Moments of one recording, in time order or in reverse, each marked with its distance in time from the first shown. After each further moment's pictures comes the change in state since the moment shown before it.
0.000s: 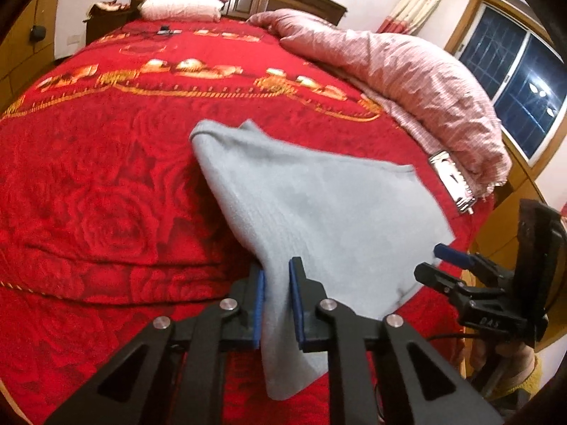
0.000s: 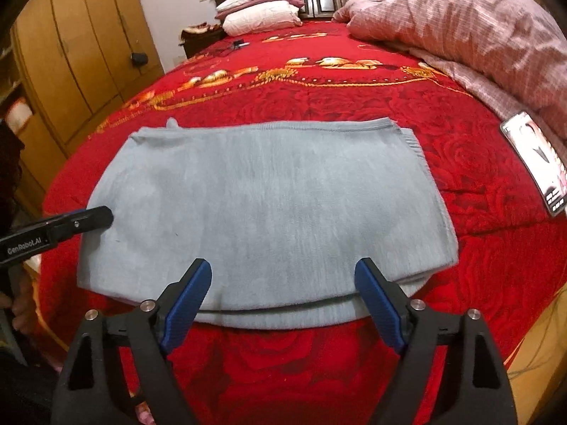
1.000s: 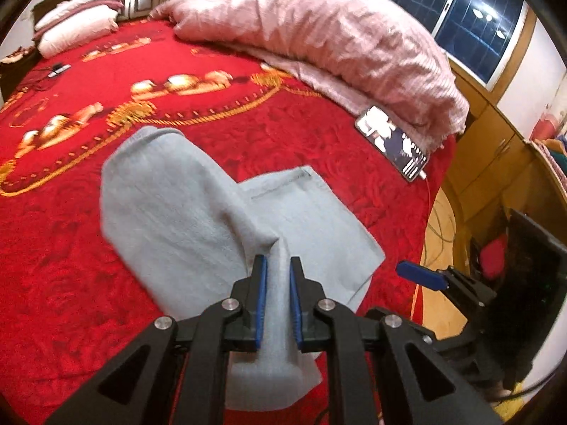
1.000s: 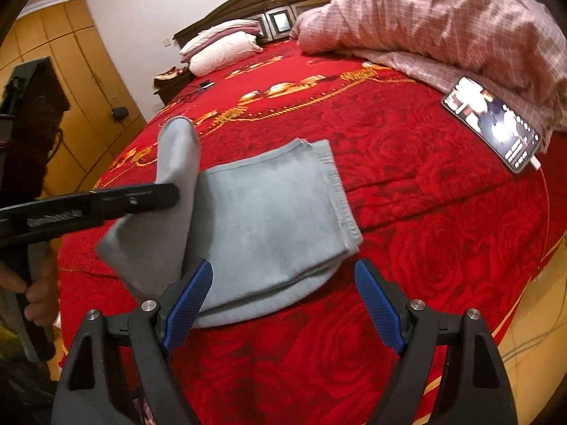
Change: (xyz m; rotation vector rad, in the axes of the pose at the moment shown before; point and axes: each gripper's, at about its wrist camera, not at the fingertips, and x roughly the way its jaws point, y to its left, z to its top) left arm 0.073 -0.147 0.066 0.288 0.162 -0.125; right arm -0.040 -0.063 -0.007 0.205 -0.091 0.016
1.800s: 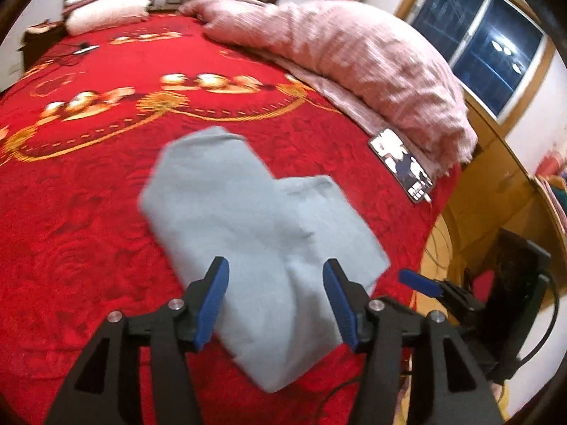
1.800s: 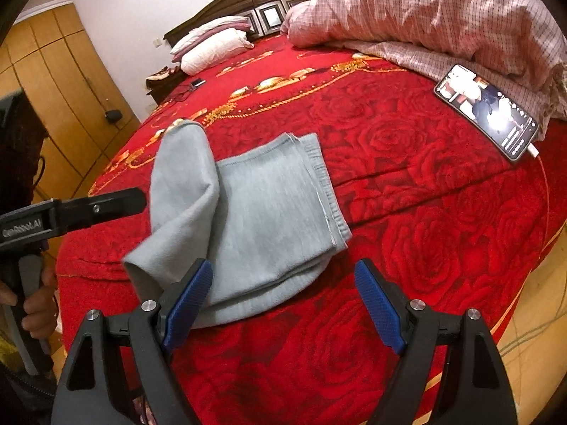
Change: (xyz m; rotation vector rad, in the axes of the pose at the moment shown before) left arm -0.031 0.031 -0.017 -0.144 -0.071 0.015; right arm 0.001 -0.005 0.001 0.032 0.016 -0.005
